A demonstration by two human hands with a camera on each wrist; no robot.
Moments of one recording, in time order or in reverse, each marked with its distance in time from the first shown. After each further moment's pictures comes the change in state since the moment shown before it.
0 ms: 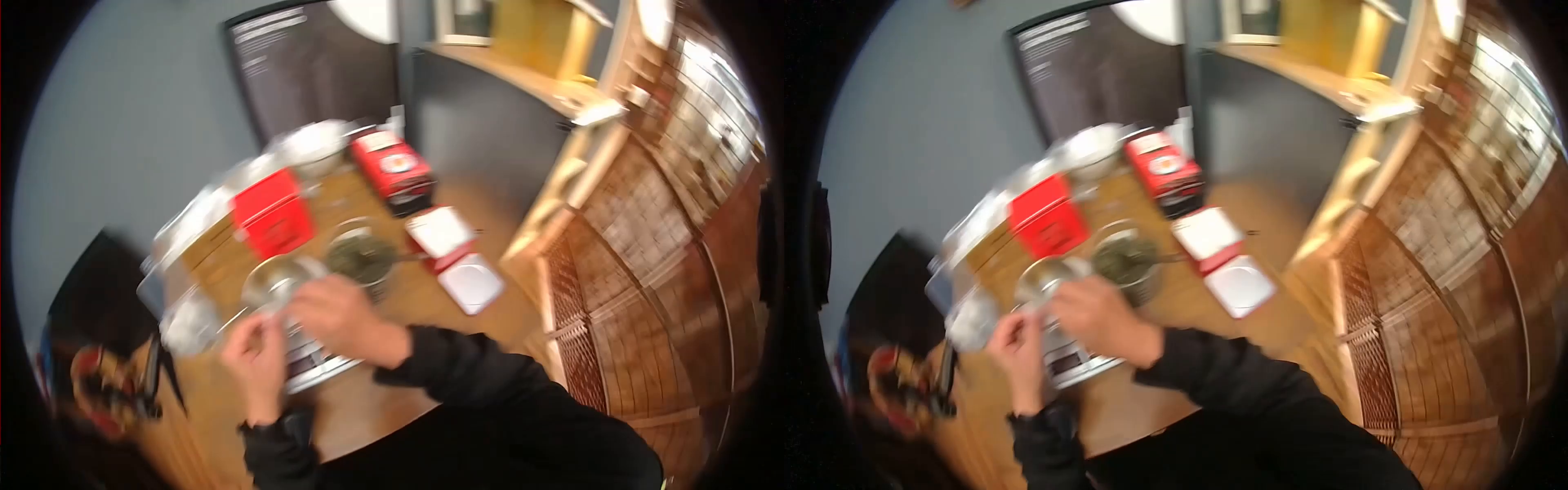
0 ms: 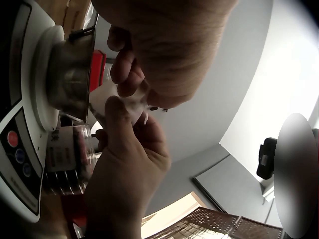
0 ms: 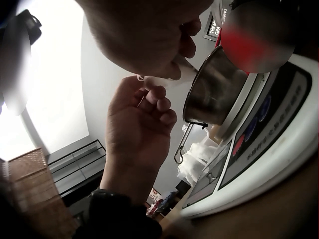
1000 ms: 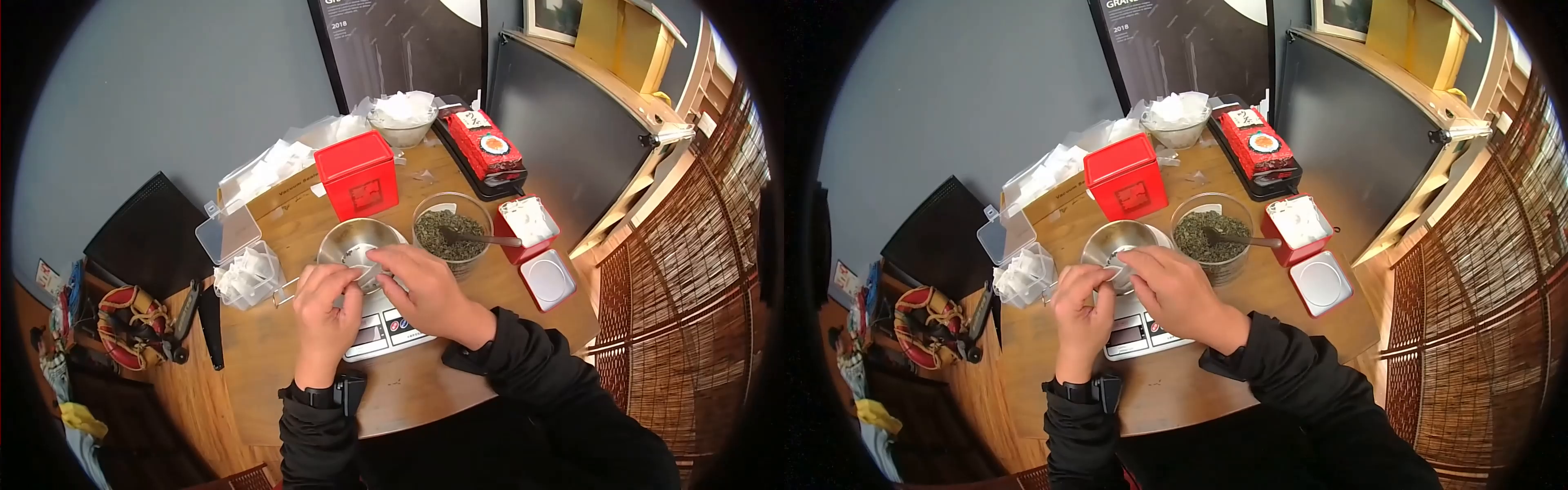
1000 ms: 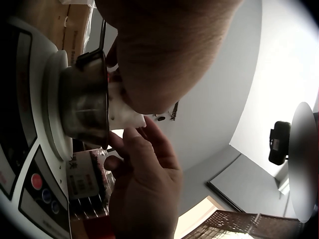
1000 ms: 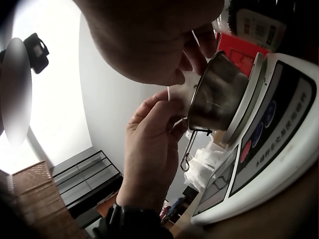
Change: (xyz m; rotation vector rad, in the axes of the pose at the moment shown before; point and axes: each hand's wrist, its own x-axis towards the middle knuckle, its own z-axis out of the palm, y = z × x) left_hand 0.027 0.002 -0.053 0.407 -0.062 0.470; right_hand 0.008 -0.006 0.024 0.256 0.019 0.177
